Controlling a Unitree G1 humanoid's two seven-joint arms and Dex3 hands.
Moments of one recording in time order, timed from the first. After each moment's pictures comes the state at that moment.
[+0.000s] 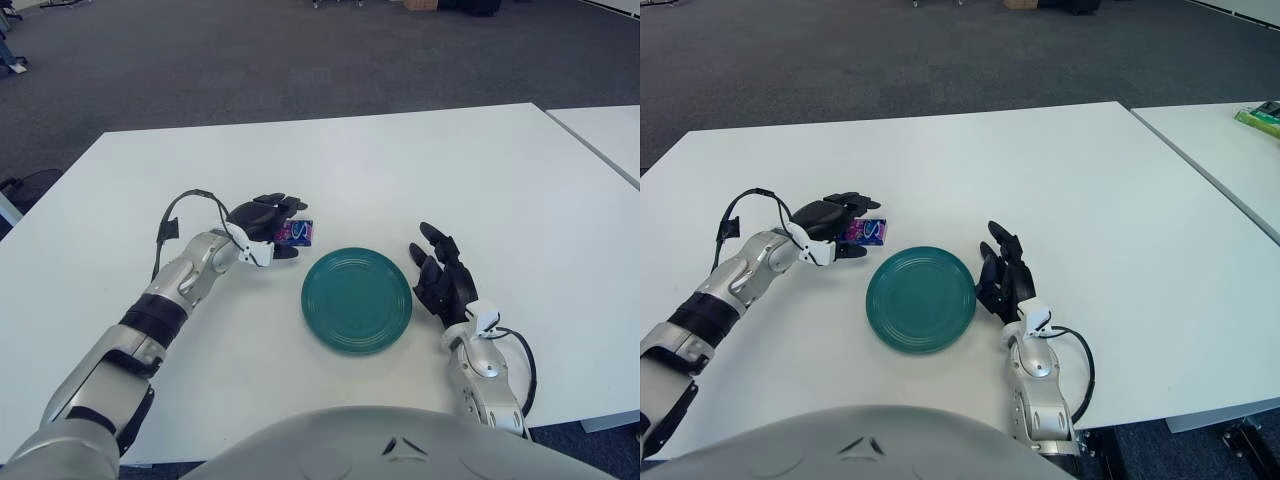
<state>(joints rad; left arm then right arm) -0.37 0.51 -0.45 0.44 0.75 -0.27 -0.14 0.34 0.05 0.09 -0.16 -0.01 -0.07 0.00</state>
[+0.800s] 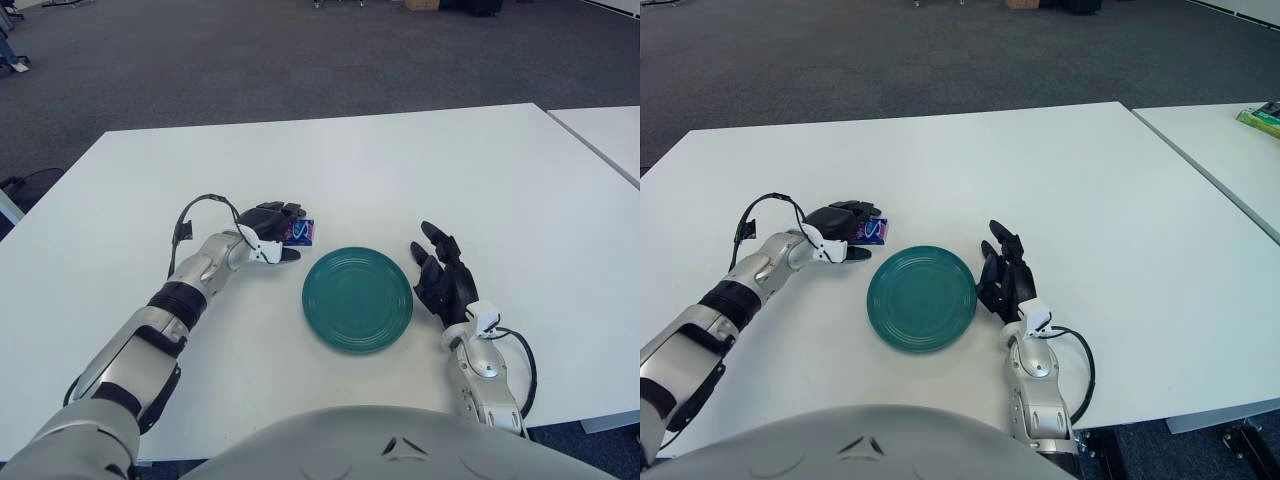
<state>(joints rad) -0.48 0.42 -0.50 0.69 0.77 -0.25 -0.10 0.33 0.06 0.07 -0.13 -0.01 -0.11 0.00</state>
